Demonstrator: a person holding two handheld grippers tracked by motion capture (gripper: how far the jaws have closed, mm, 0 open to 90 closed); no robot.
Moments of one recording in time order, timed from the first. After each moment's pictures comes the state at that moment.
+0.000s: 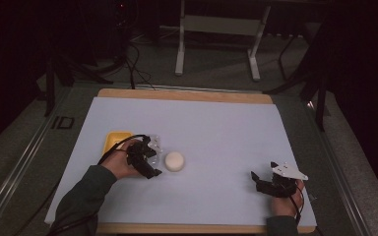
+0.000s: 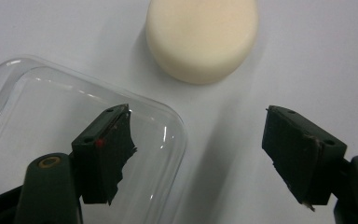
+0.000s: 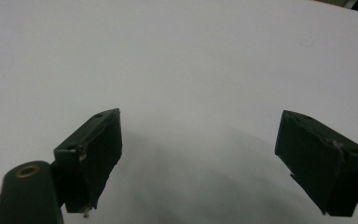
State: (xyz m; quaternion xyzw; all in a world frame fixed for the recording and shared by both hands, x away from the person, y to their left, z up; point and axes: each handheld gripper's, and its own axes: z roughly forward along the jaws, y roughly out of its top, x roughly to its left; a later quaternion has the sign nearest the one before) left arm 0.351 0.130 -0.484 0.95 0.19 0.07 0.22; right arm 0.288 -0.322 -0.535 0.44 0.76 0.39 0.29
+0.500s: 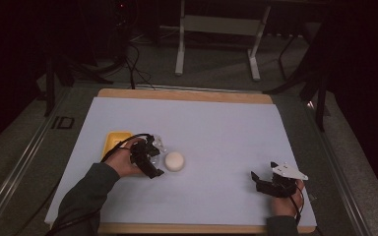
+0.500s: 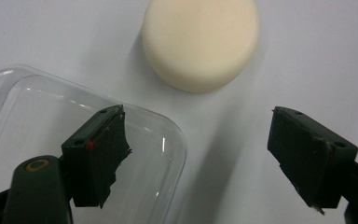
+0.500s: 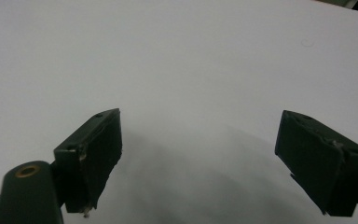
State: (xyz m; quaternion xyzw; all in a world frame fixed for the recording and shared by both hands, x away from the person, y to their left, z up) left arm 0.357 0.120 -0.485 0.96 0.19 0.06 0.20; right arm 0.288 -0.321 -0.535 0.44 0.76 0.39 0.29
